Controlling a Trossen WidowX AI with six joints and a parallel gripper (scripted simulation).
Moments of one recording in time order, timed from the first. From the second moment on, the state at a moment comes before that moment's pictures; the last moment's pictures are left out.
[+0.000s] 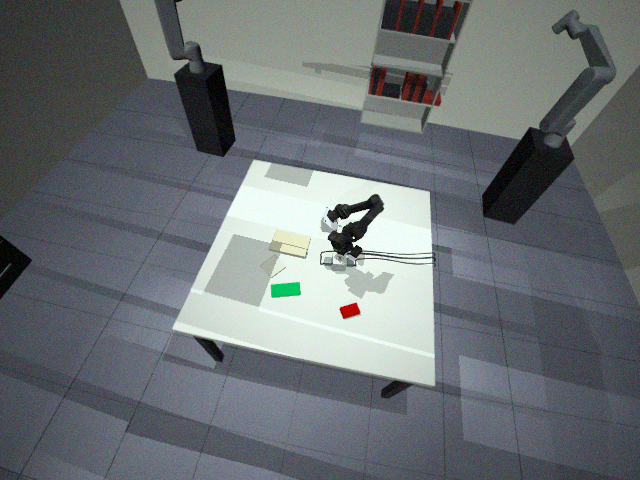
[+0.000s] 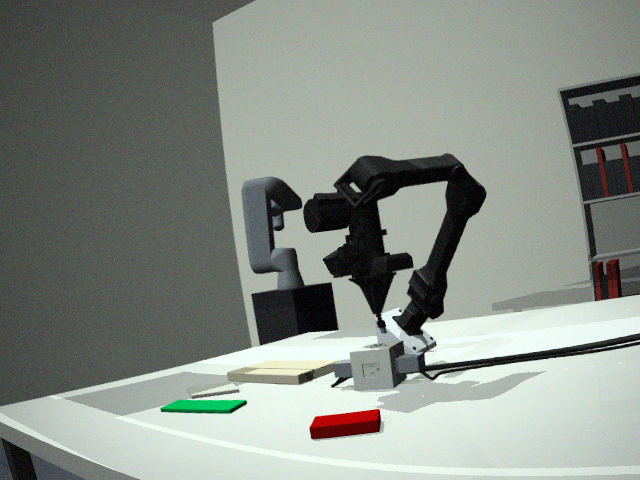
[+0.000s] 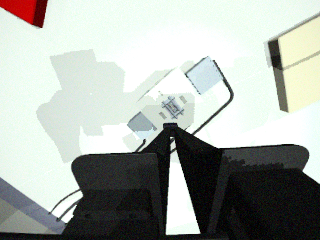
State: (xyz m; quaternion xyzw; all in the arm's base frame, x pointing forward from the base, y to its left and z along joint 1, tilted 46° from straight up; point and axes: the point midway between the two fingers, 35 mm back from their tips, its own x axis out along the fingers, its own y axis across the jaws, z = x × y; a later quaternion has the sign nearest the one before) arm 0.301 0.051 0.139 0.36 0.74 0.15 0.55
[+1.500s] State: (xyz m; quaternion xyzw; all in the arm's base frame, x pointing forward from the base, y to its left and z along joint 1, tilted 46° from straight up) arm 0.301 0.052 0.139 0.57 0.73 -0.20 0.33
